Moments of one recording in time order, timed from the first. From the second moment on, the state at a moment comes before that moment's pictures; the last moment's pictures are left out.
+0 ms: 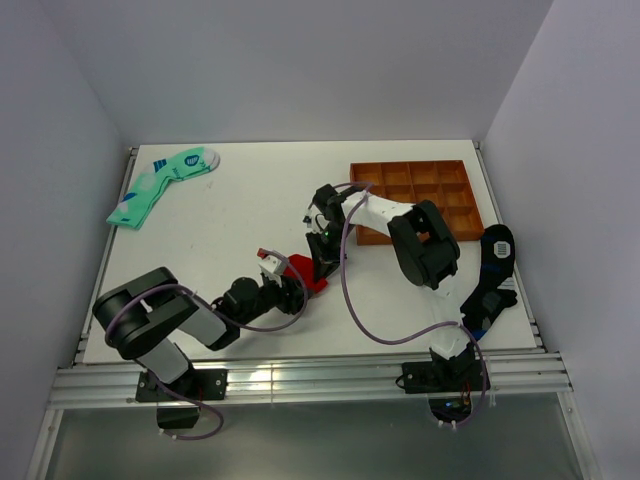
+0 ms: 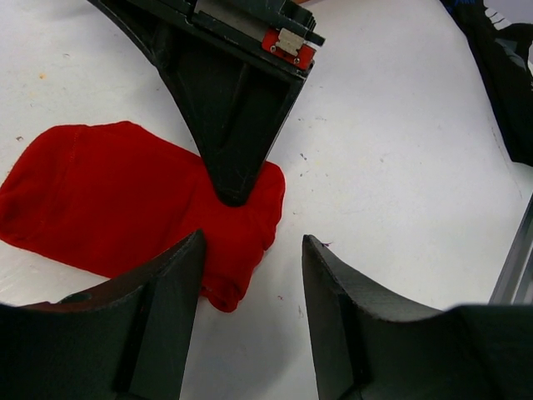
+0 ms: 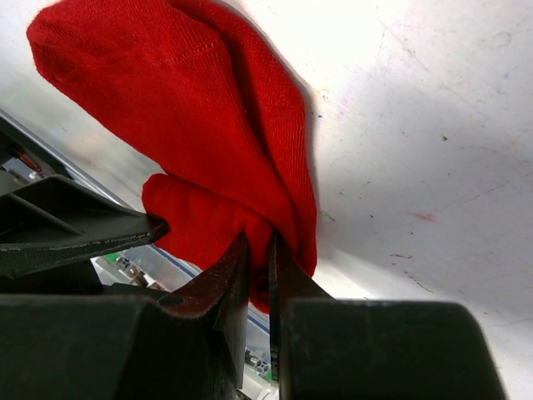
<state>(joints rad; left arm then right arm) -0.86 1.60 0.20 1.19 0.04 -0.39 0.58 2.17 1.55 -0.92 -0.56 0.25</state>
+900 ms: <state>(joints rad) -0.86 1.73 0.21 1.32 0.00 -0.40 0.58 2.17 1.55 -0.92 -0.56 0.24</state>
